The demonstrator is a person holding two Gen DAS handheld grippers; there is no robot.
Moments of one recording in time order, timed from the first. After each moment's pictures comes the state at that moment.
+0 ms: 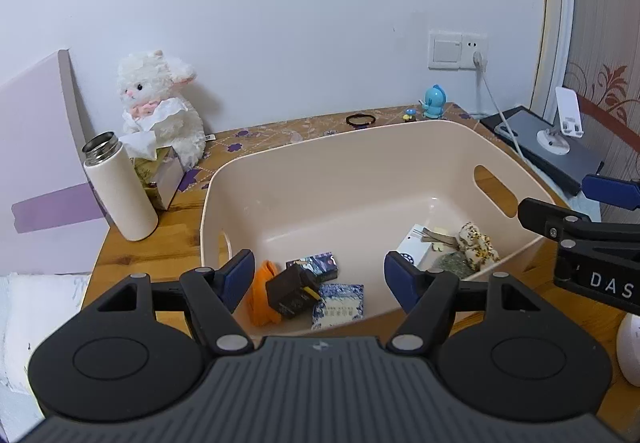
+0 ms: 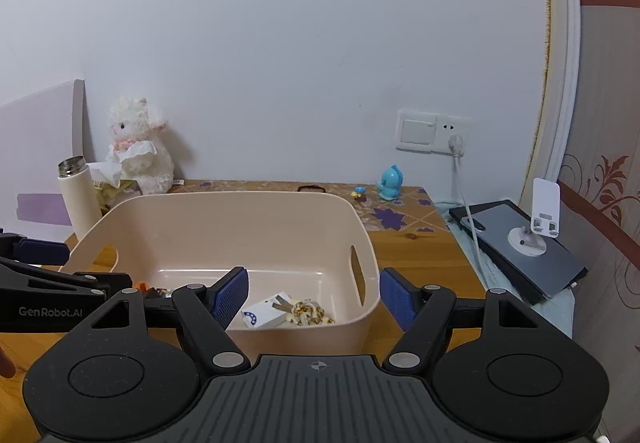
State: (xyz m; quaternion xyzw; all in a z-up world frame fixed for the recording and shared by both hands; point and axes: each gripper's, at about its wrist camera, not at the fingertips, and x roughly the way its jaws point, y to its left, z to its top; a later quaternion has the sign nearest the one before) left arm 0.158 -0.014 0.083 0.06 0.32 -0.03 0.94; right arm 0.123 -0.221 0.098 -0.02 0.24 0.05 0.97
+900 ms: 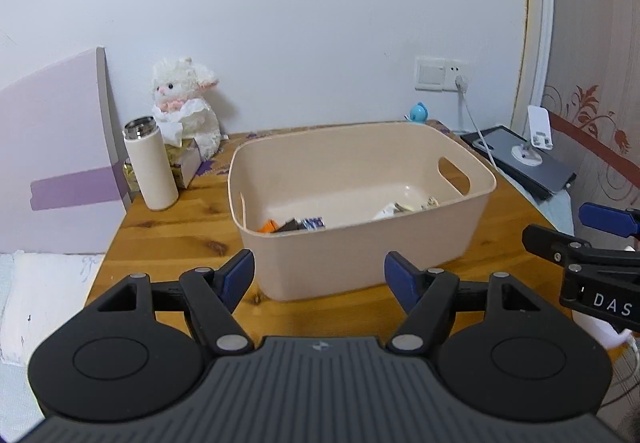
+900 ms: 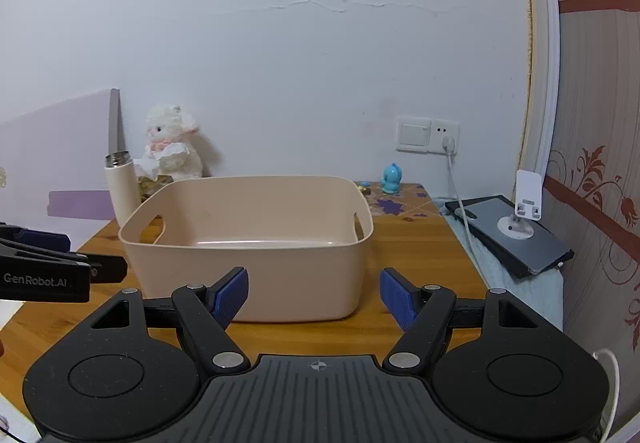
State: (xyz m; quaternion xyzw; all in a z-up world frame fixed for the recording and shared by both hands) left arm 0.043 -0.005 0.094 0.03 0.29 -0.04 0.96; right arm 0.017 -0.235 0.097 -0.01 0.22 0.08 0.97
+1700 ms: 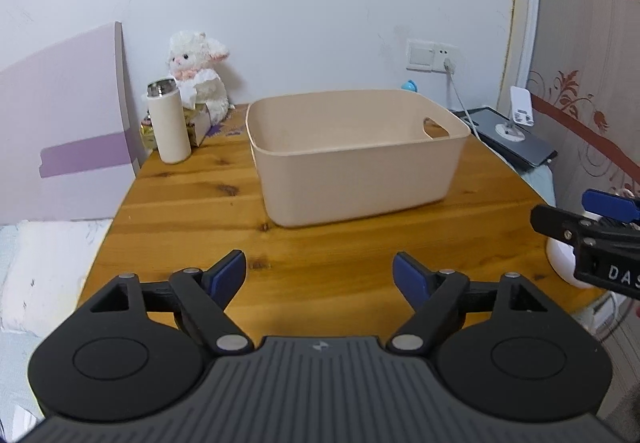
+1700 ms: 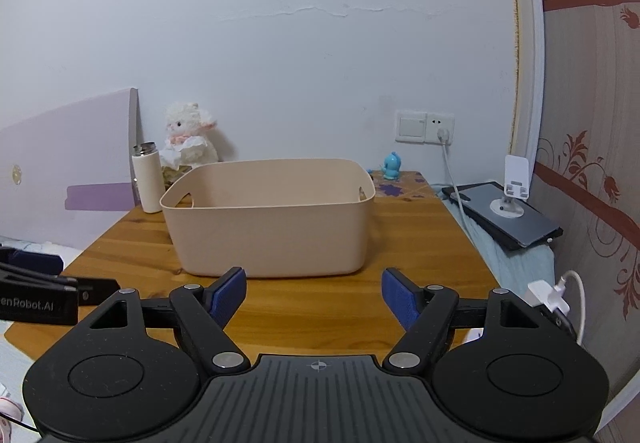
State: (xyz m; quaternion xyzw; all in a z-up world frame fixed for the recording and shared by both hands) left arm -0.046 0.020 0.077 0.02 0.30 -0.05 0.95; right arm -0.066 -0.241 0.091 0.00 0.22 0.07 0.97
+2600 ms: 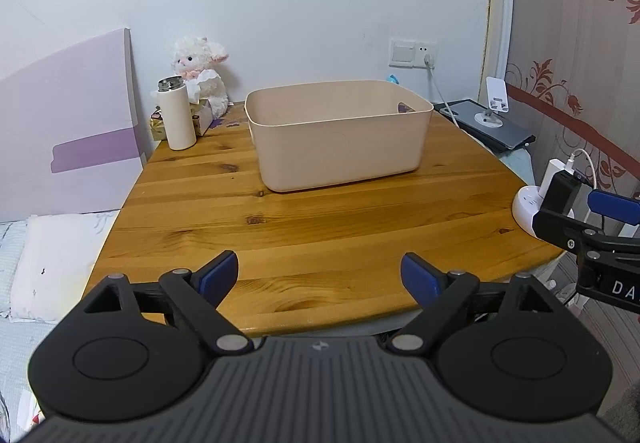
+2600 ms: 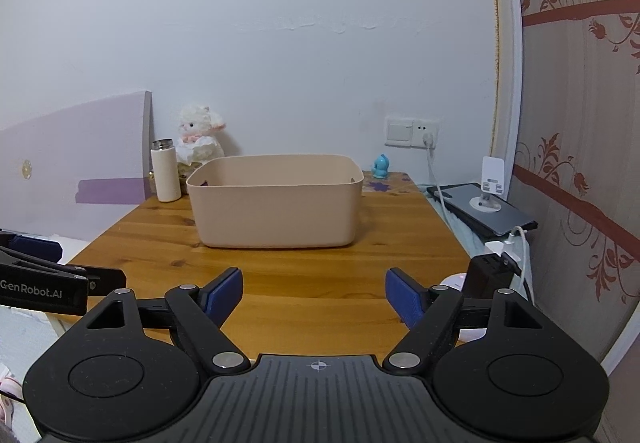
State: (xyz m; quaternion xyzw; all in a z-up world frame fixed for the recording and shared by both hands) left arm -0.140 0.011 0.078 0.03 0.29 -0.05 0.95; right arm -0.161 -0.247 0.090 -0.01 0.20 0.07 0.98
